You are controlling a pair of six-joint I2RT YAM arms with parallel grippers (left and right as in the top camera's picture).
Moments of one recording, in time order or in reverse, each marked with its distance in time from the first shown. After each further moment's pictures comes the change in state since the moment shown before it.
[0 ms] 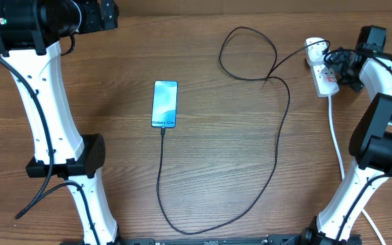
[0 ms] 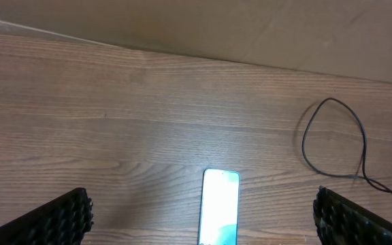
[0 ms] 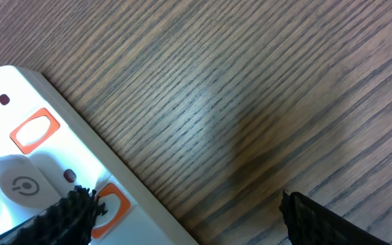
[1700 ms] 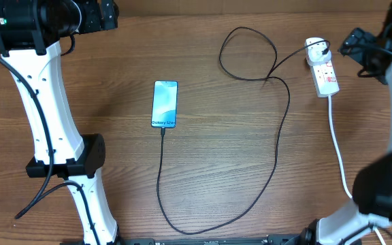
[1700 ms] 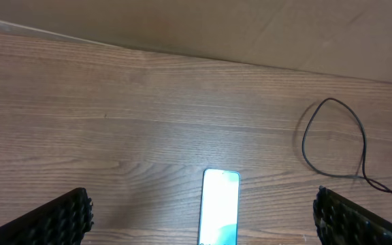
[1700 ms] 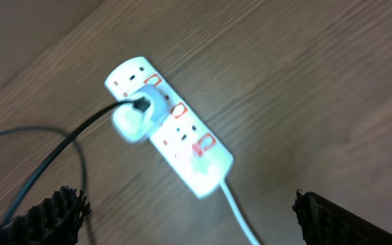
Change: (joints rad) left arm 0.000 0.000 0.000 0.000 0.000 0.000; right arm 0.038 -0.458 0.042 -0.421 0.016 -0.052
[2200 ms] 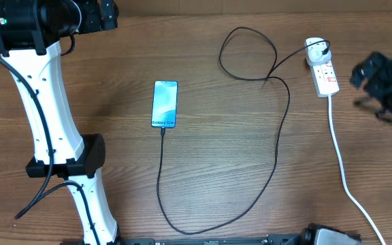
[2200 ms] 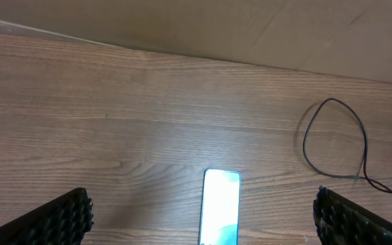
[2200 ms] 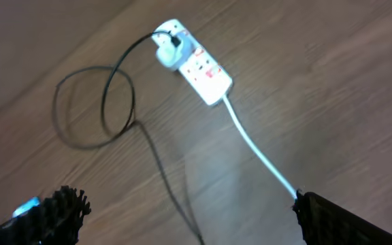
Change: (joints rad) left arm 0.000 0.000 0.000 0.000 -0.004 0.000; right arm 0.011 -0.473 0.002 -0.410 -0.086 0.000
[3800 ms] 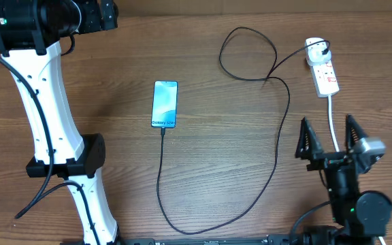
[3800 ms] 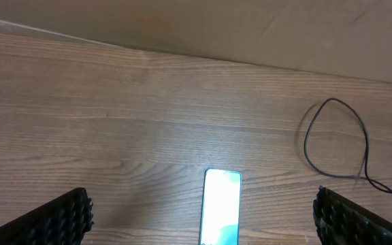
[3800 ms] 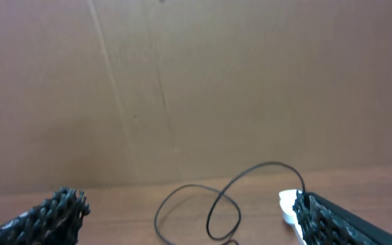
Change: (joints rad) left arm 0.000 0.000 0.000 0.000 -0.003 0.000; right arm 0.244 -1.135 -1.493 1.445 -0.100 -0.183
